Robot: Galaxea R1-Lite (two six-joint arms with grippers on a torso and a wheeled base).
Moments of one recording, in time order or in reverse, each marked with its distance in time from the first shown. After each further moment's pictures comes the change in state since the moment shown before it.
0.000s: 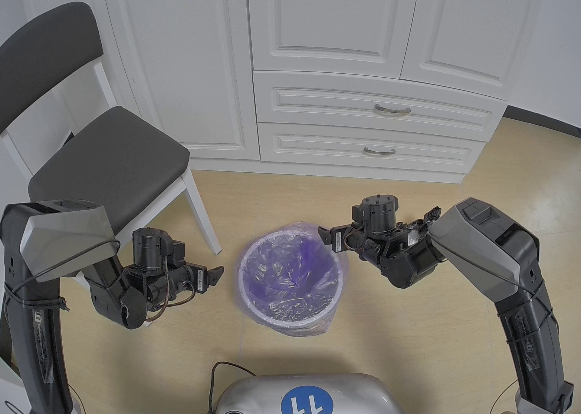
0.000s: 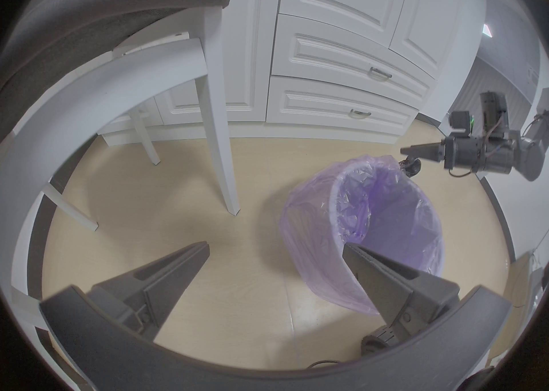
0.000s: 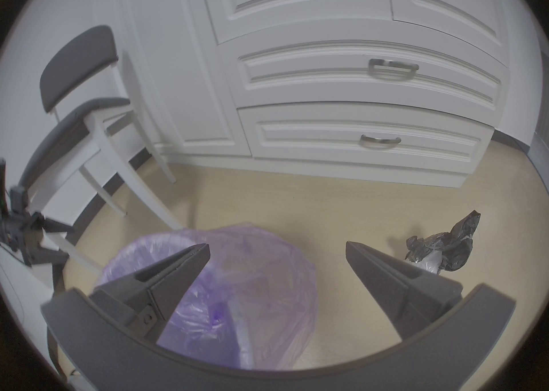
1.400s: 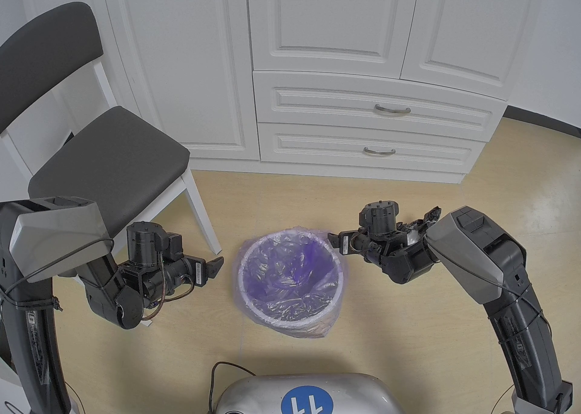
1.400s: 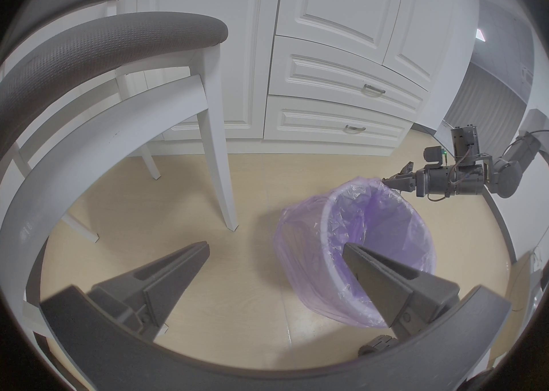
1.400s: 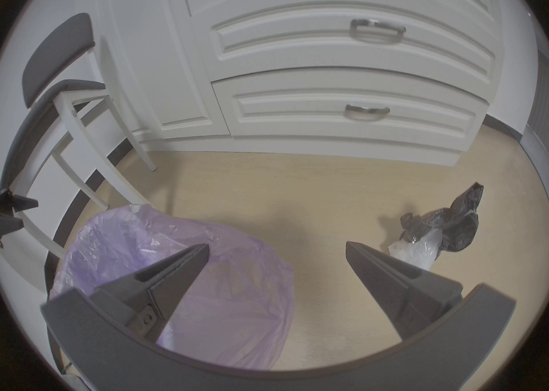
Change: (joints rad) left arm -0.005 -0.045 0.030 -0.056 -0.006 0.001; right arm -0.055 0.121 -0.165 0.128 -0.001 0.048
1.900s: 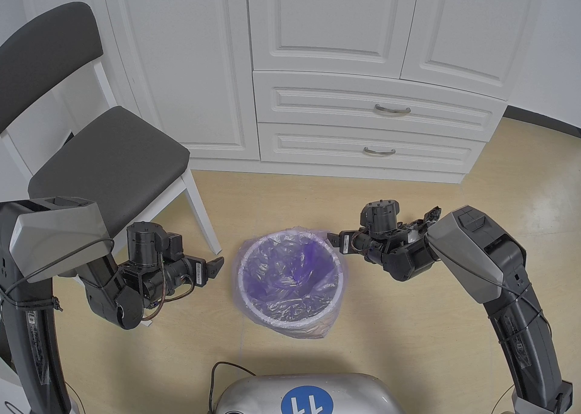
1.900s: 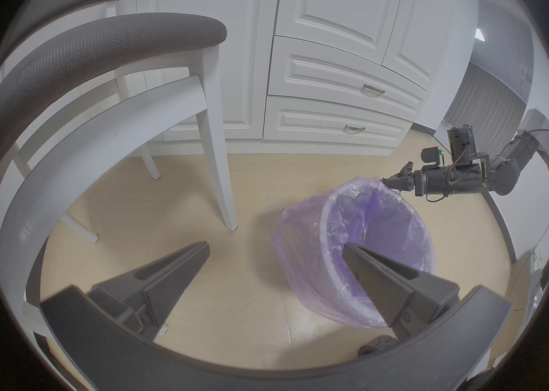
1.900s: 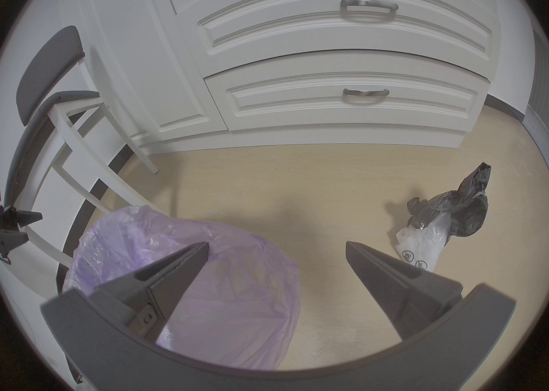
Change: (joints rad) left arm -0.002 0.000 0.001 -0.003 0.000 0.001; right arm -0.010 0.008 -0.032 0.049 0.046 0.059
